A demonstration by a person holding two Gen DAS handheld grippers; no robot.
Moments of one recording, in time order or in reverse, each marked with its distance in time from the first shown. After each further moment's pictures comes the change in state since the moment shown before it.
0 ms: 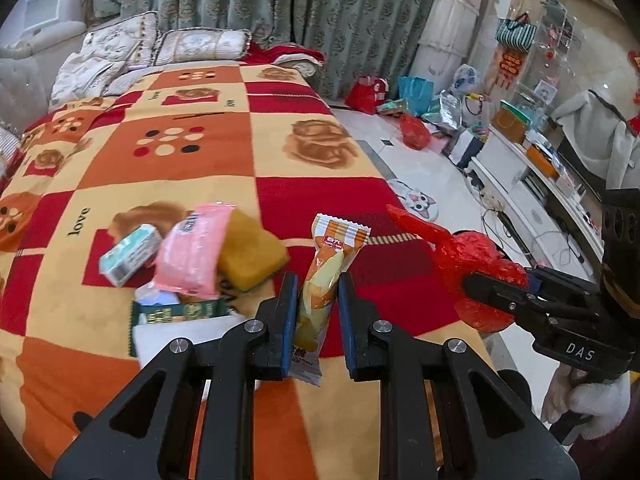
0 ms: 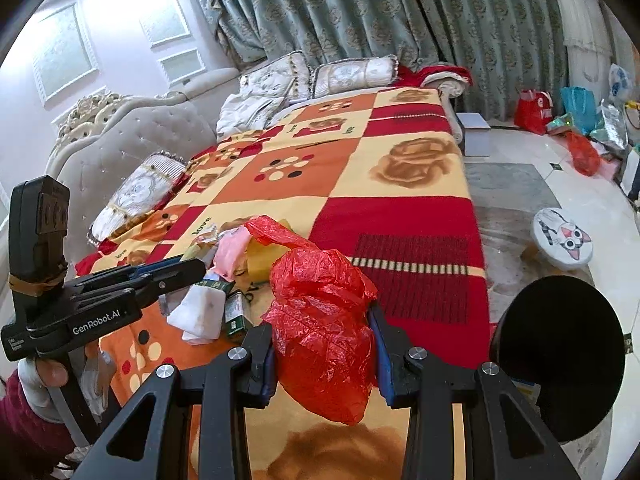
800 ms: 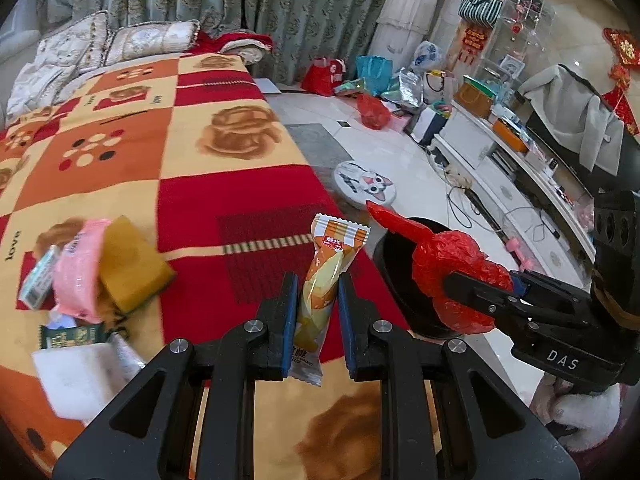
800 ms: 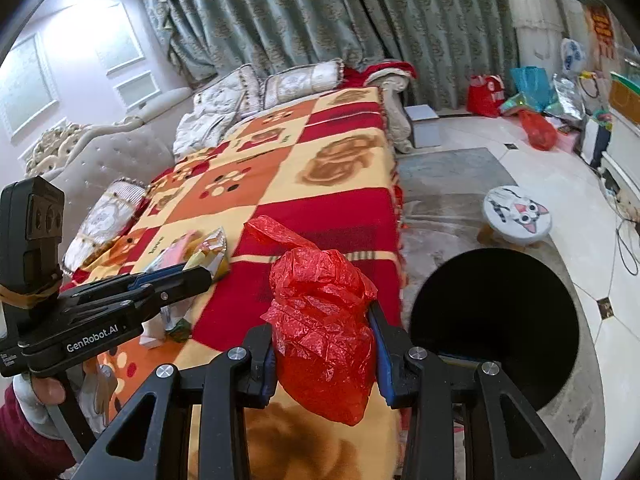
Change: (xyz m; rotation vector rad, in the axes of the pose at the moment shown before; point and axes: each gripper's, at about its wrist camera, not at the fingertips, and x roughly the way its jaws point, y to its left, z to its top) left arm 0.049 -0.086 0.013 0.068 0.066 -0.120; right arm -0.034 -0.073 -0.013 0.124 -0.021 -0.113
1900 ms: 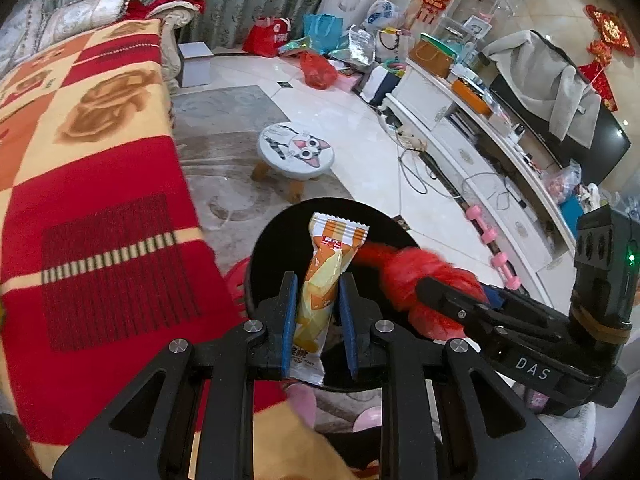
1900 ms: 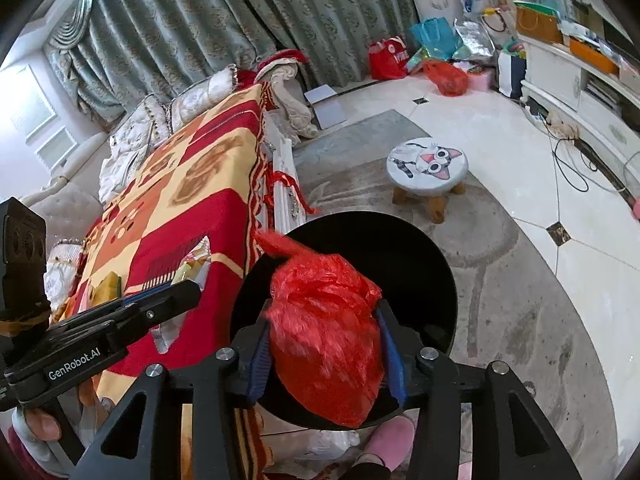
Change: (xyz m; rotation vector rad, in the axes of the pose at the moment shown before) left arm 0.118 -0.106 0.022 0.048 0.144 -0.167; right arm -0.009 -0.145 -0.017 0.272 0.023 -0.167
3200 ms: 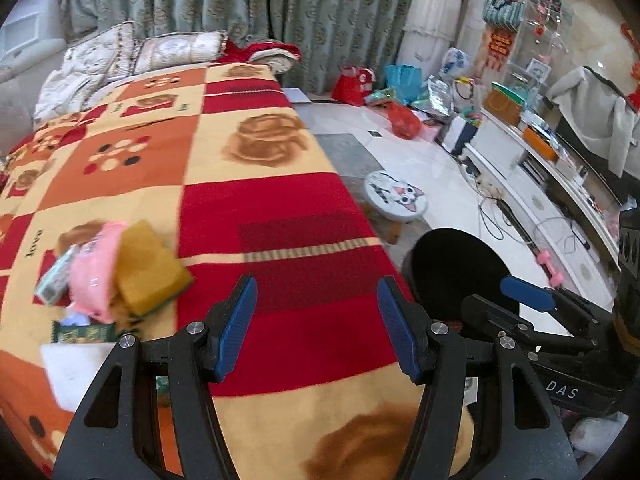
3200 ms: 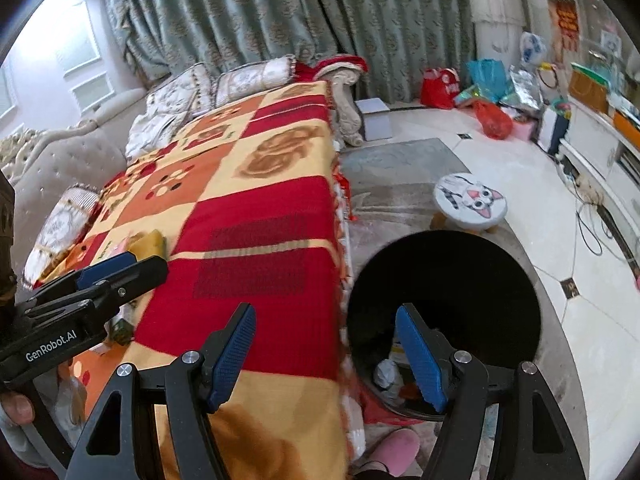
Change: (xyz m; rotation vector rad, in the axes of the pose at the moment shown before) left arm -0.124 0.088 -0.050 -0.078 -0.197 0.317; right arm -0.003 0.133 -0.027 -0.250 -0.025 0.021
